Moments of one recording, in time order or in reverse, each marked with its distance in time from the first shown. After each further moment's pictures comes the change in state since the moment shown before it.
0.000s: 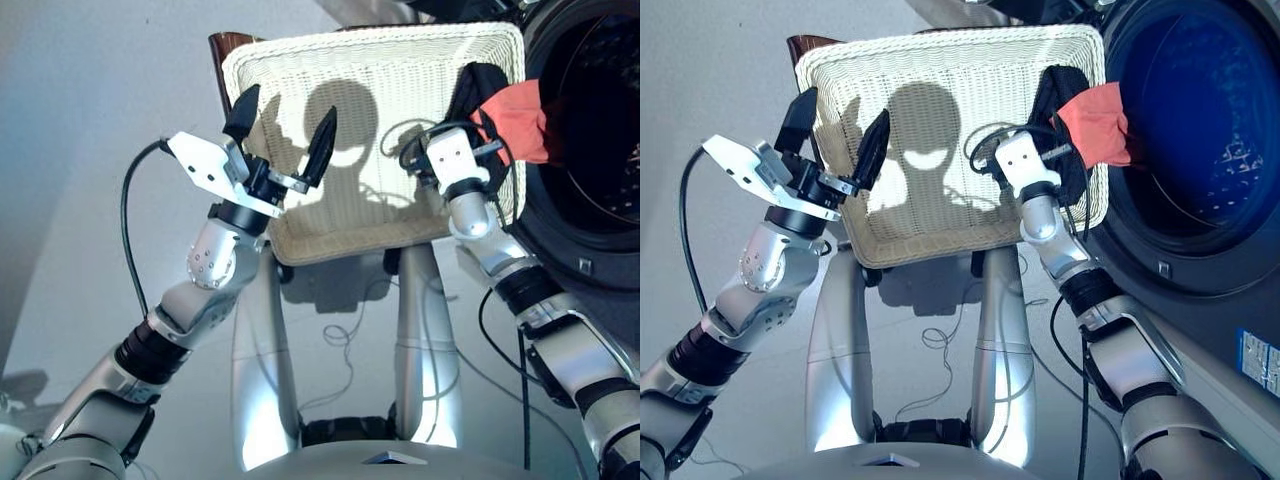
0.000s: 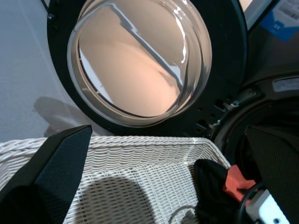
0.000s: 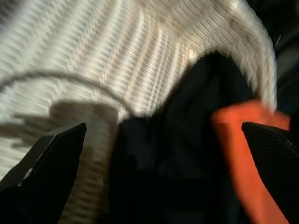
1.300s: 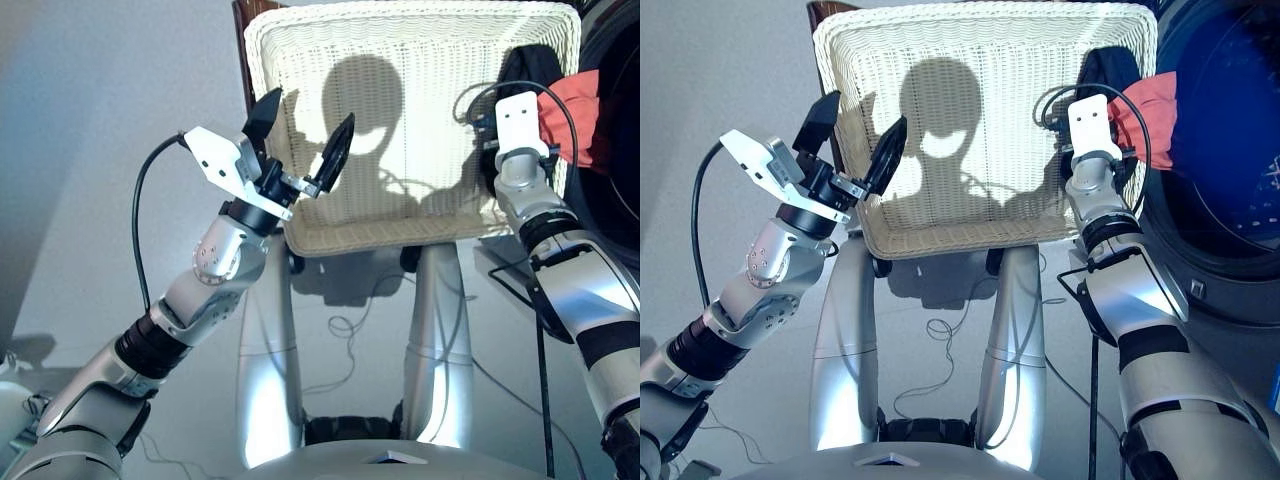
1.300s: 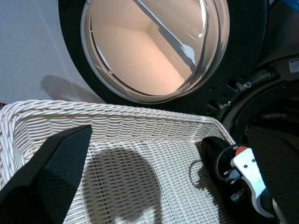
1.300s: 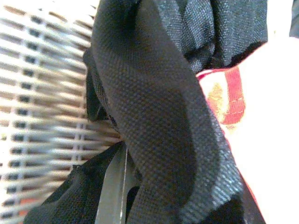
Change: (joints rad) left arm -0.043 0.042 -0.060 -0.006 -0.060 0.003 -0.028; right arm -0.326 -0.058 -0.017 0.539 0.205 0.039 0.040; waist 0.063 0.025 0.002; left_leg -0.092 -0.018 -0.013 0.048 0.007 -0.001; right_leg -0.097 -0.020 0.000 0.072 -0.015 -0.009
